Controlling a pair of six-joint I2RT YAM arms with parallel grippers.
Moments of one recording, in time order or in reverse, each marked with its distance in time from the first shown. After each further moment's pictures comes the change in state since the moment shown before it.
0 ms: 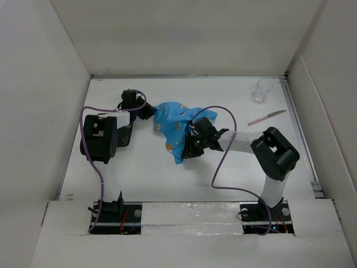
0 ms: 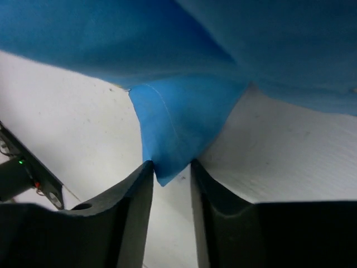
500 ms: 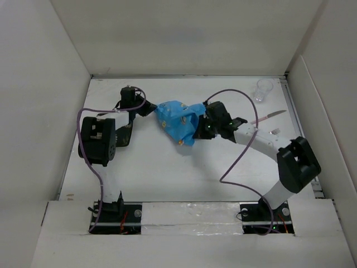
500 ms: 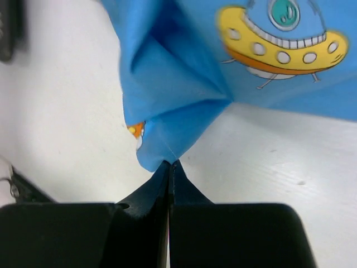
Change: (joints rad) left arm 0.000 -0.035 -0.008 0.042 0.016 -0.019; right arm -0.079 -0.184 0.061 -0.140 0.176 -0.028
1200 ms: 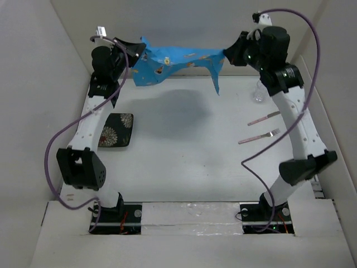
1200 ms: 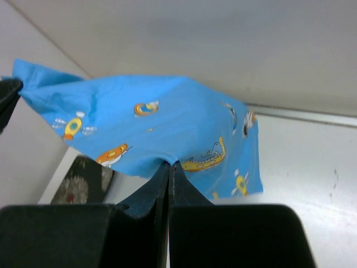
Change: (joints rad) left arm 0.000 -0.308 0.460 -0.021 -0.054 0.005; right arm -0.314 0.096 1.117 -0.352 0.055 -0.287
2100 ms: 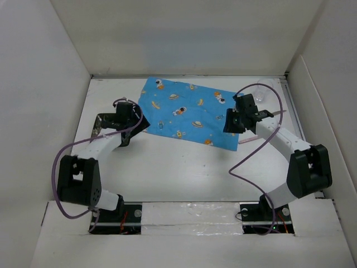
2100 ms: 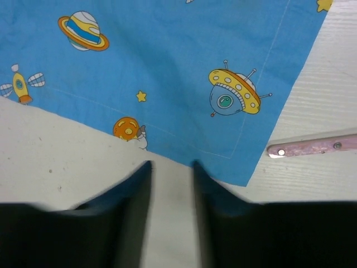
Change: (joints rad) left arm -0.058 -0.255 -0.788 -0.367 -0.241 0.304; right arm 0.001 -0.221 -1.095 0.076 0.083 0.028
